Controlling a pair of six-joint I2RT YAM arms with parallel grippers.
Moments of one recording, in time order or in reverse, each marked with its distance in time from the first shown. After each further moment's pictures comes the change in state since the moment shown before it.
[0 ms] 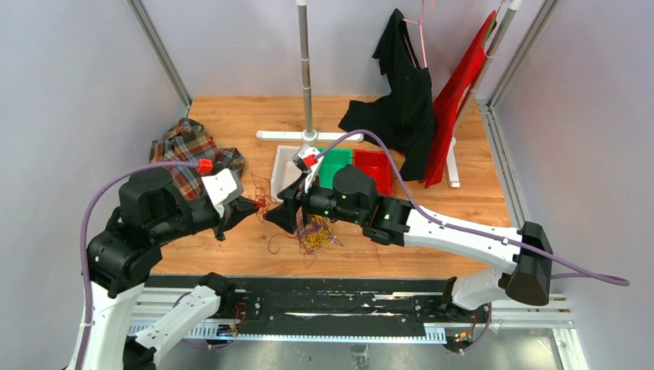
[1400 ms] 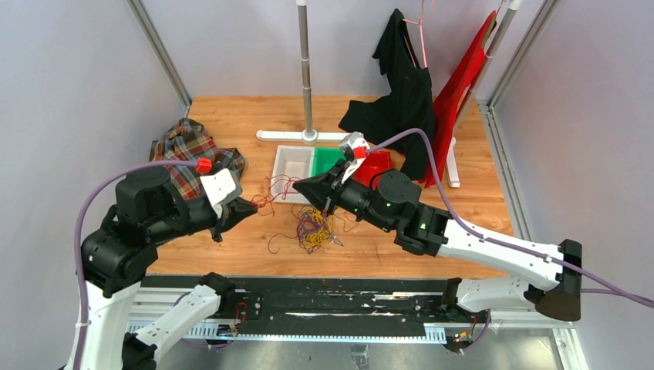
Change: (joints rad) left arm 0.000 0.028 0.054 -0.074 0.032 0.010; right arm 0.004 -0.206 -0.084 0.064 0.217 0.043
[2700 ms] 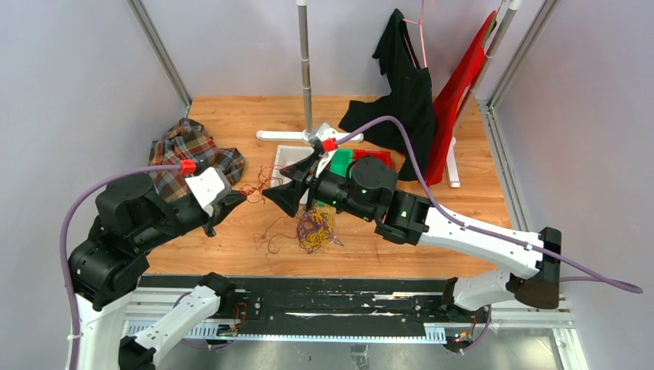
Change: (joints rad) left arm -0.005 -0.035 0.036 0.074 -0.184 0.029; right arm 0.021 0.128 0.203 -0.079 -0.057 -0.080
